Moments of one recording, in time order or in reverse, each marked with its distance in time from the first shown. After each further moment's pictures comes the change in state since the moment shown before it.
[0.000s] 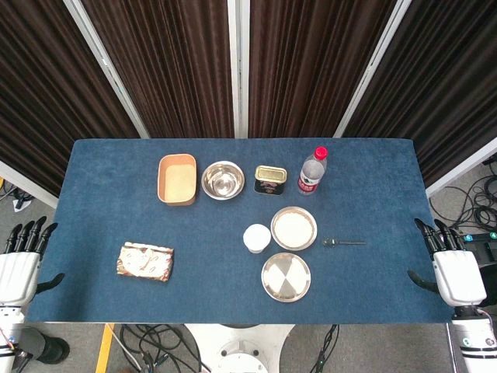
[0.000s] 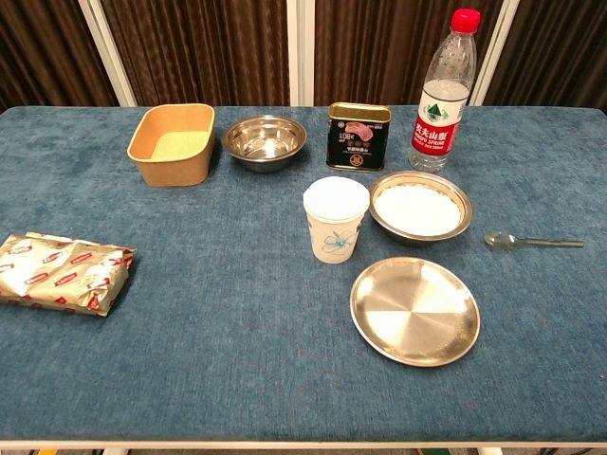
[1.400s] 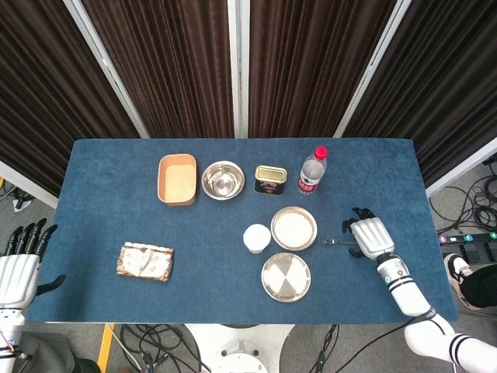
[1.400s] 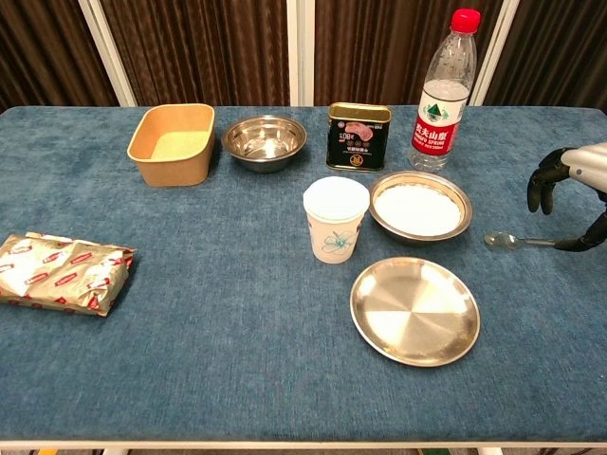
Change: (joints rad) left arm 0.014 -0.020 0.008 0.027 0.012 0.005 -0.048; right arm 0.383 -0.379 0.040 0.447 0.153 -0.545 -0.062
